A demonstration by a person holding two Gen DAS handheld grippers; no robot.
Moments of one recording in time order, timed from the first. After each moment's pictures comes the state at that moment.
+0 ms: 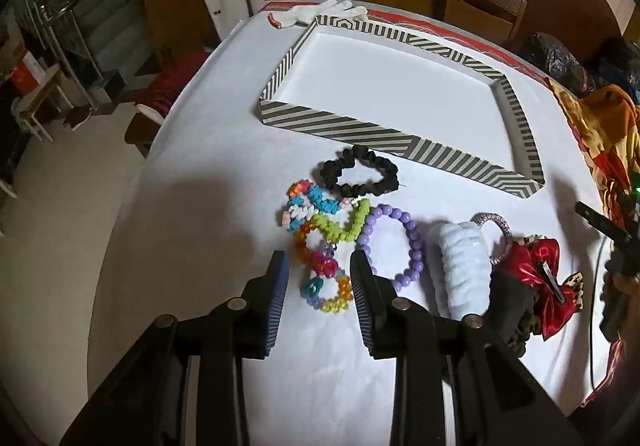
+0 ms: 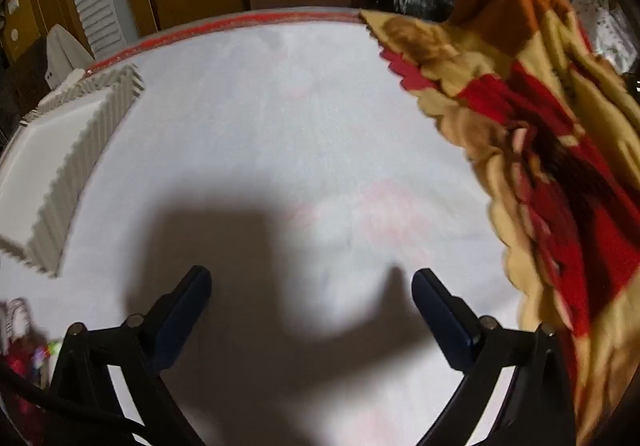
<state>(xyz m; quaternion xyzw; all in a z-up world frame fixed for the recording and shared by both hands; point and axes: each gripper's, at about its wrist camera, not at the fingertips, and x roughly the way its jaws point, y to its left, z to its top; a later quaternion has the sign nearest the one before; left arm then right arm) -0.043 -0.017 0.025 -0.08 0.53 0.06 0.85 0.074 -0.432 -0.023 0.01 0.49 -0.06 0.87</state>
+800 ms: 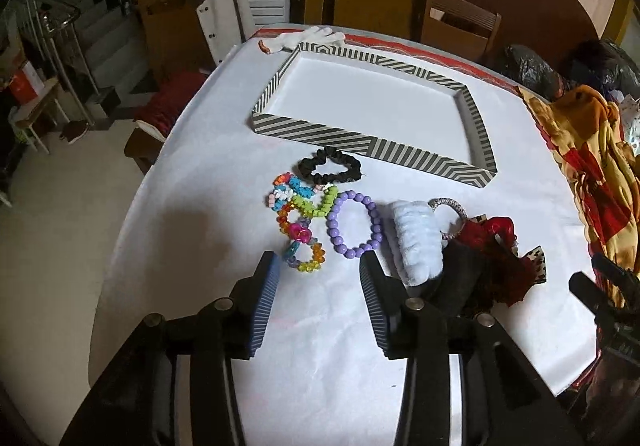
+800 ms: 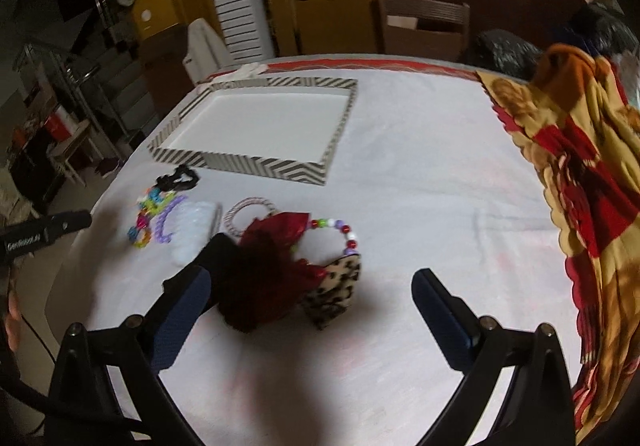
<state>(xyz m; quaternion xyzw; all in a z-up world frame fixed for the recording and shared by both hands) -0.100 -0.042 0.061 -0.08 0.49 0.04 0.87 -0.086 -0.291 0.062 0.00 0.45 0.12 0.89</state>
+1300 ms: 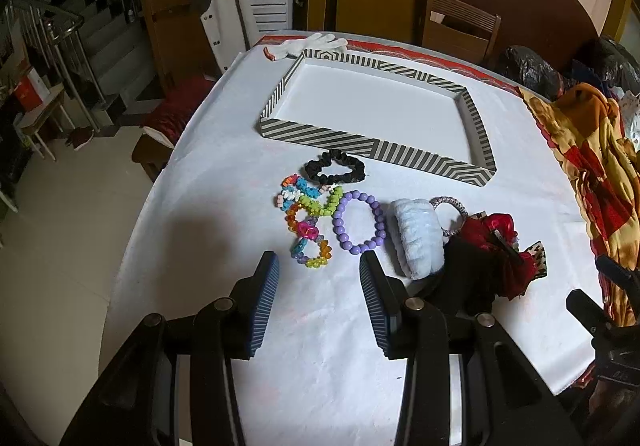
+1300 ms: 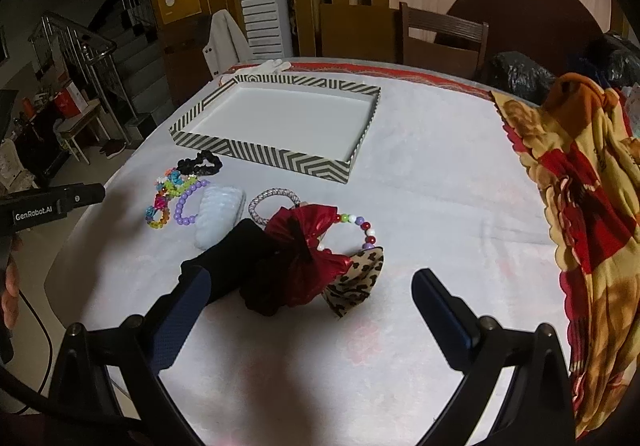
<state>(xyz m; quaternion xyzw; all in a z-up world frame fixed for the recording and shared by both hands) -0.108 -0.043 0.067 -0.06 0.48 0.05 0.87 -0.104 -0.276 0.071 -0.04 0.44 0.14 0.89</state>
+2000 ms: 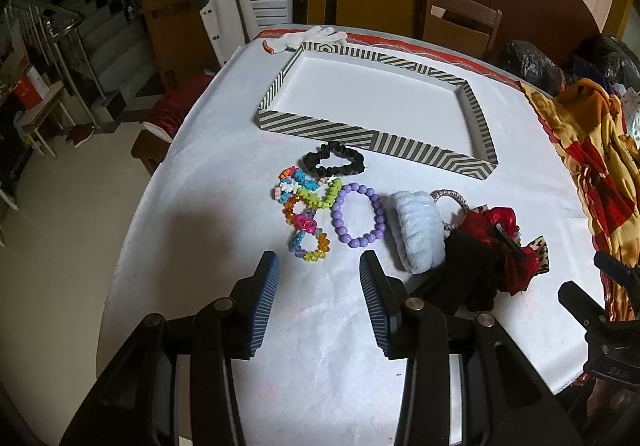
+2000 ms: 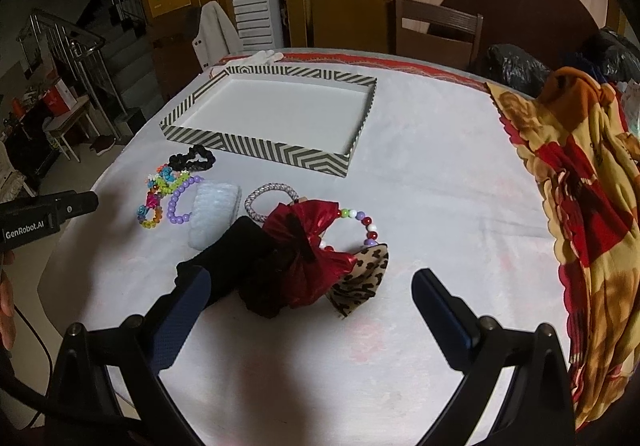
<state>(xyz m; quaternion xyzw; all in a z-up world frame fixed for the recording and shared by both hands) -0.108 -0.045 0.061 -0.06 0.49 0.05 0.87 -0.097 -0.264 0.063 -0.05 0.46 0.12 0.88</state>
